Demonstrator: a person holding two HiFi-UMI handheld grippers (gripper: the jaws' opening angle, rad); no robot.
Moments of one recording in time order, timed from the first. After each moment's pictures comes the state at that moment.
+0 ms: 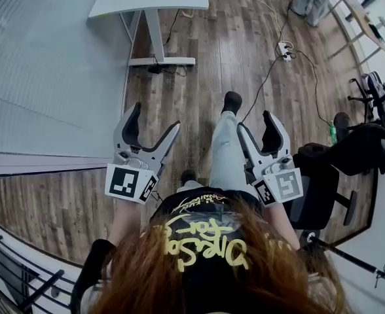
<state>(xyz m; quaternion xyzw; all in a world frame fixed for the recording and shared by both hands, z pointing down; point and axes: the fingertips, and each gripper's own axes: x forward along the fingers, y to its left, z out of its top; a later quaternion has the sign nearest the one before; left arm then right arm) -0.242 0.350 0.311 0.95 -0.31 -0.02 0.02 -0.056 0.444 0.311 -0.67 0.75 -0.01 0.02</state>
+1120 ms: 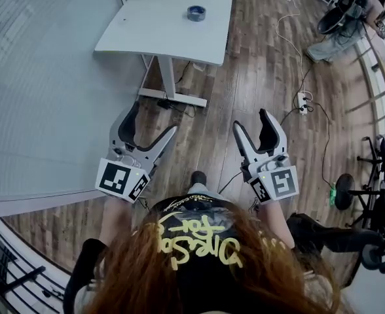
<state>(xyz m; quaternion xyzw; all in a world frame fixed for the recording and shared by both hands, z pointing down) -0.123 0.120 0.286 0.93 -0.36 -0.01 -0.01 0.074 0.170 0.294 -0.59 0.81 0.02 0.04</state>
